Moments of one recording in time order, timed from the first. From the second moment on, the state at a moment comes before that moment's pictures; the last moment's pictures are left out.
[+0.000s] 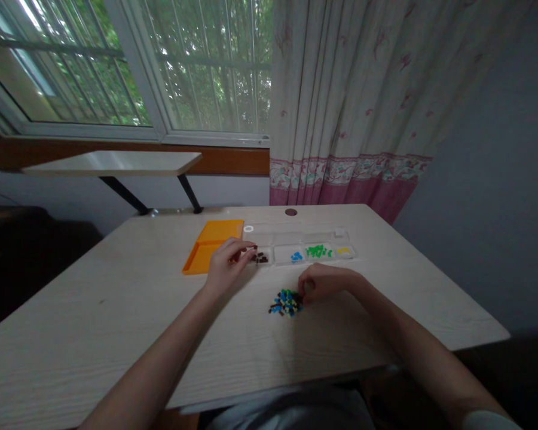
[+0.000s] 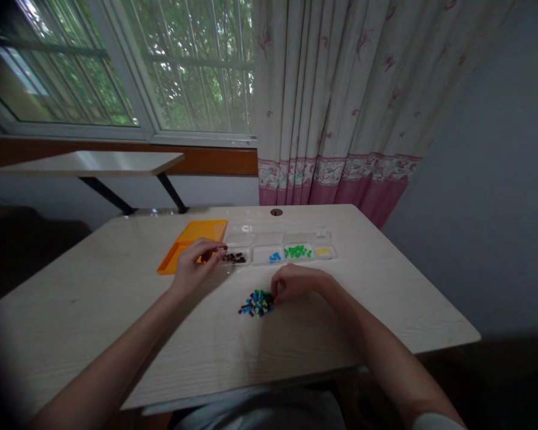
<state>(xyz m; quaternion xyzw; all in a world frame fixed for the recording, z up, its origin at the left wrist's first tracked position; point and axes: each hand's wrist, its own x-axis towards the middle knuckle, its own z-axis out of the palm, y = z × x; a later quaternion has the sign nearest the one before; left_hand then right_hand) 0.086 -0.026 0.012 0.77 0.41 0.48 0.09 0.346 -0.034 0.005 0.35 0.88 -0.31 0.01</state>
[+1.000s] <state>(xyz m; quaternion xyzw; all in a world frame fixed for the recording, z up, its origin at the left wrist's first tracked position) 0.107 -0.039 -0.009 0.91 0.33 0.24 0.07 0.344 -0.036 0.003 0.33 0.88 -0.34 -0.02</state>
